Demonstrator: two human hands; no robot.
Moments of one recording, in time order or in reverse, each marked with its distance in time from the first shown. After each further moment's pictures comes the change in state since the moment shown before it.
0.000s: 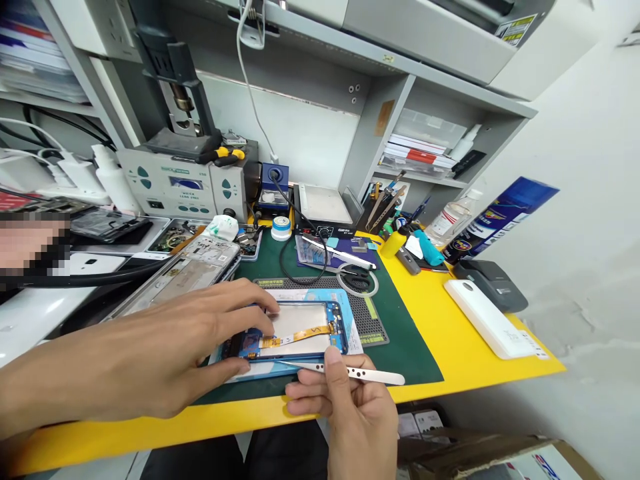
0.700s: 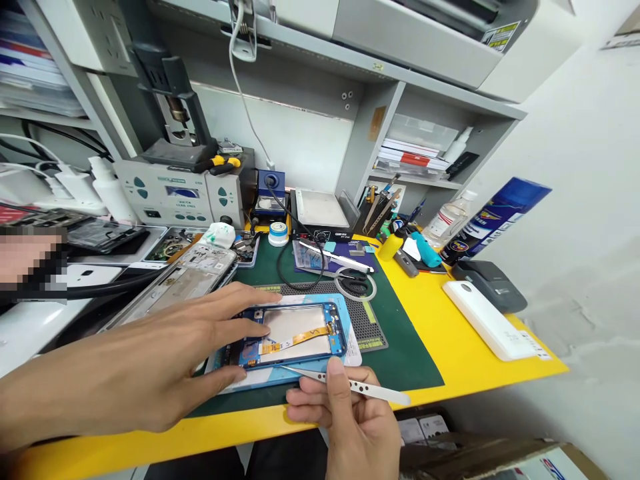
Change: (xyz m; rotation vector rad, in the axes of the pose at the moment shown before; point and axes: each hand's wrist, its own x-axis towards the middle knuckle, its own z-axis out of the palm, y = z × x) left_hand -0.003 0.000 0.000 0.108 -0.106 -0.120; right_hand 0.005 0.014 -0.015 0.050 0.016 0.007
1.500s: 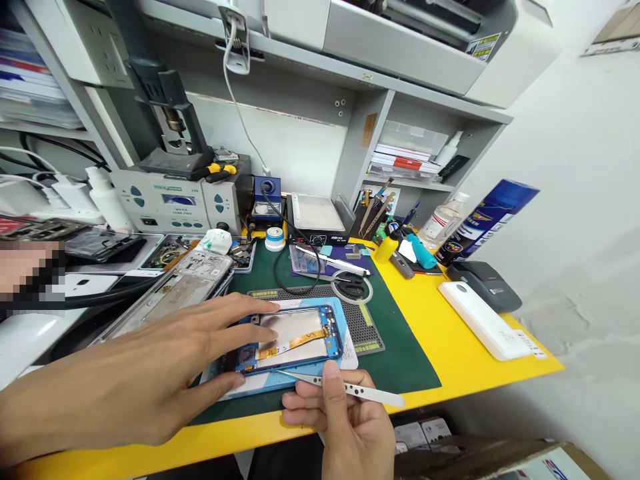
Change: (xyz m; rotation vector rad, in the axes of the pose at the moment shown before) left_hand 0.002 0.005 0.000 -0.012 -0.038 -0.017; right_hand 0.002 0.002 0.006 0.012 0.017 -0.001
